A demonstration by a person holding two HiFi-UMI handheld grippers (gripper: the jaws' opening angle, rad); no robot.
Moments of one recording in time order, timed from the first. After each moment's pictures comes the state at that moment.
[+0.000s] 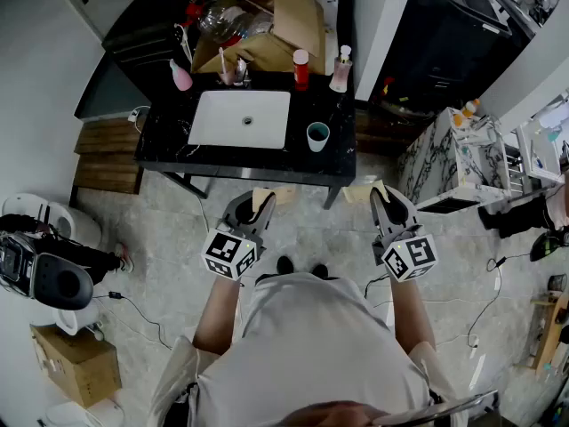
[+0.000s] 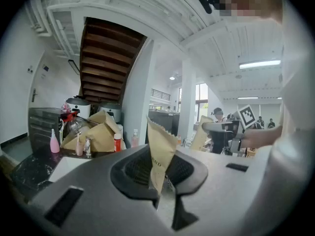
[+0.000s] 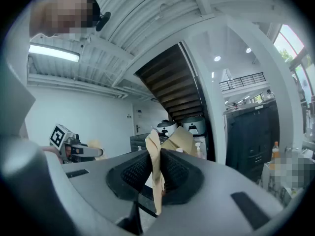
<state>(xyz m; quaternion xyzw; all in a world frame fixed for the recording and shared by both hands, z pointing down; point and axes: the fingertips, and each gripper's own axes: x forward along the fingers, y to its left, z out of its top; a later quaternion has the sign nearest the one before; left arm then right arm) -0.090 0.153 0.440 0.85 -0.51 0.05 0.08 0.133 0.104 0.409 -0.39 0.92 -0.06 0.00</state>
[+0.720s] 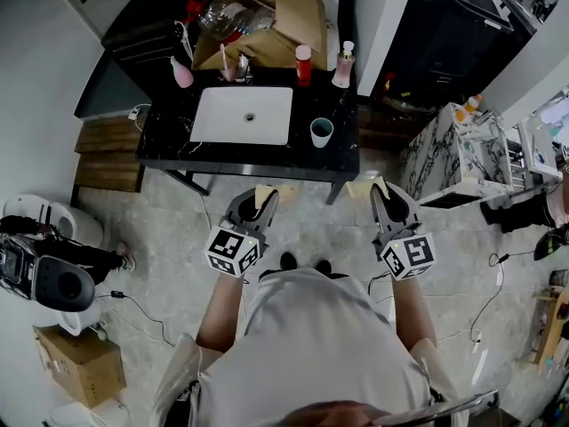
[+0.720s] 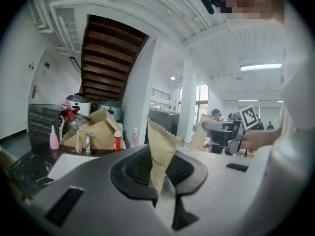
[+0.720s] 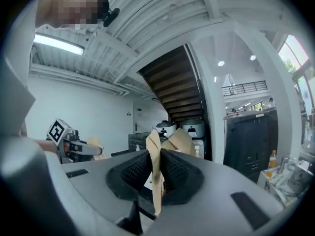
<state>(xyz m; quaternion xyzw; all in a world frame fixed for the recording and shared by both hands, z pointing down) -0.096 0.154 0.447 0.85 -0.51 0.05 0.10 0.119 0.109 0.405 -0.40 0.92 -0.03 -0.01</state>
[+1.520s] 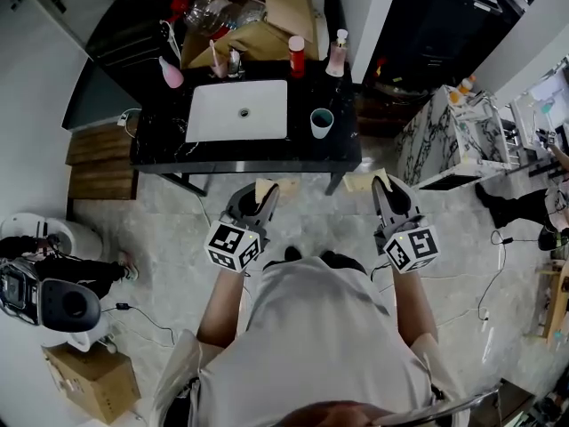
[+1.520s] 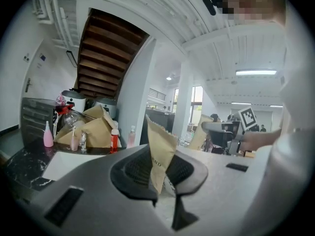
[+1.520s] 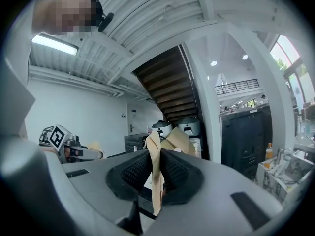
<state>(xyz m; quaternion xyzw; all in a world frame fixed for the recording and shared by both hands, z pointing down) -0.123 0.149 0.461 0.87 -0.47 0.04 0.11 0.095 0.118 0.414 -0.43 0.90 -0.05 0.00</state>
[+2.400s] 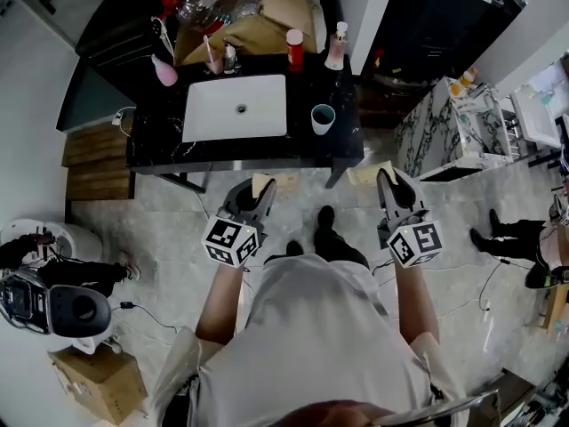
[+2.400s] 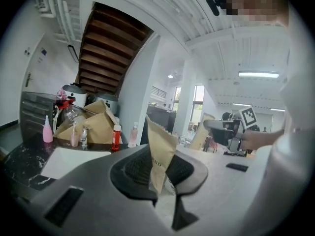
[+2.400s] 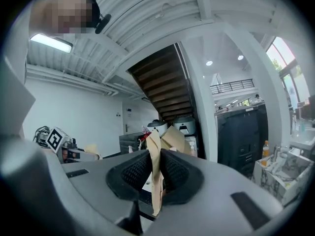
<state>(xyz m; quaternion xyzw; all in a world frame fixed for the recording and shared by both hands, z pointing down) -0.141 0.122 0.474 0.87 -0.47 0.05 0.13 0.094 0.091 0.417 -0.46 0.89 -0.06 0.00</state>
